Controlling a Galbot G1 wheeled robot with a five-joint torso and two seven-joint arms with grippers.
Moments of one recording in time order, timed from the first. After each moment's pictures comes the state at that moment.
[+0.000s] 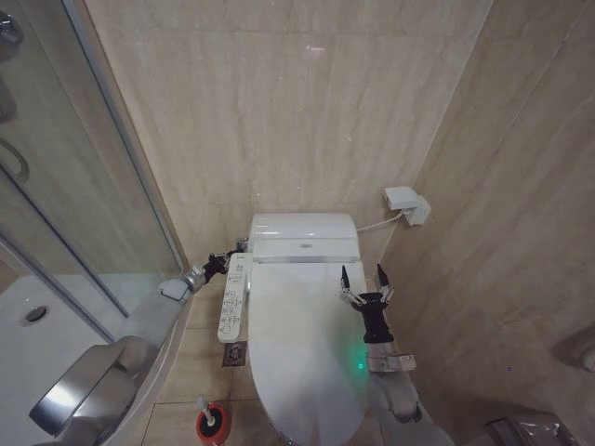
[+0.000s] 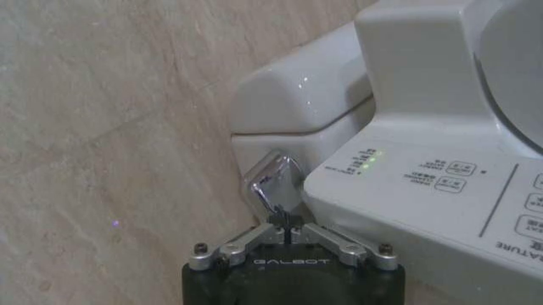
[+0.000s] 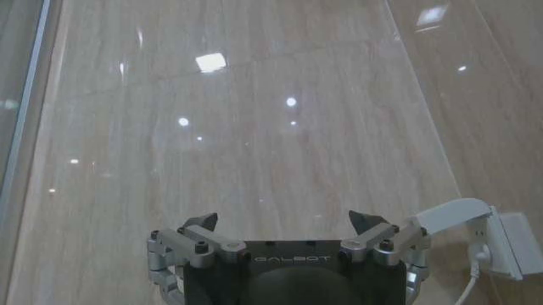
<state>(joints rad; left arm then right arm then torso) 0.19 -1.24 0.16 -0.36 -0.20 -0.60 0.45 -1.22 1.35 0.36 1.64 0.29 0.71 0.03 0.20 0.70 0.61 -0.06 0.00</state>
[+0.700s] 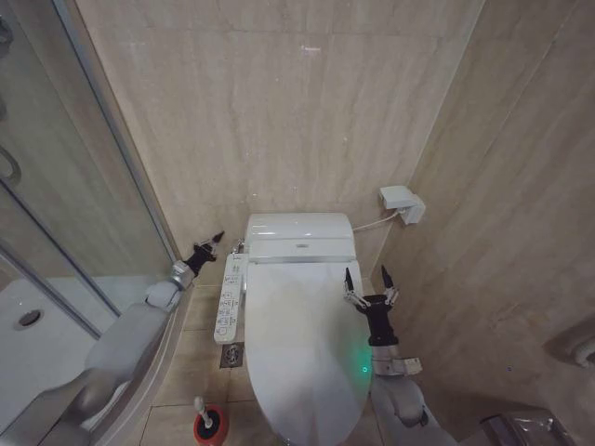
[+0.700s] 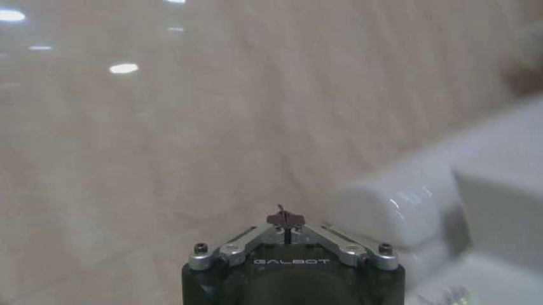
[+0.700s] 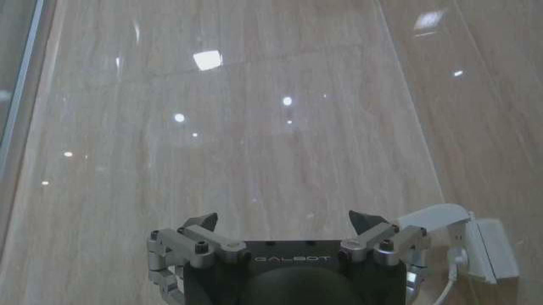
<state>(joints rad) 0.45 -1.05 0.04 -0.93 -0.39 -0.50 0.14 -1.24 1.33 0.37 1.66 0.29 0.71 0.03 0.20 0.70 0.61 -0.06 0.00</state>
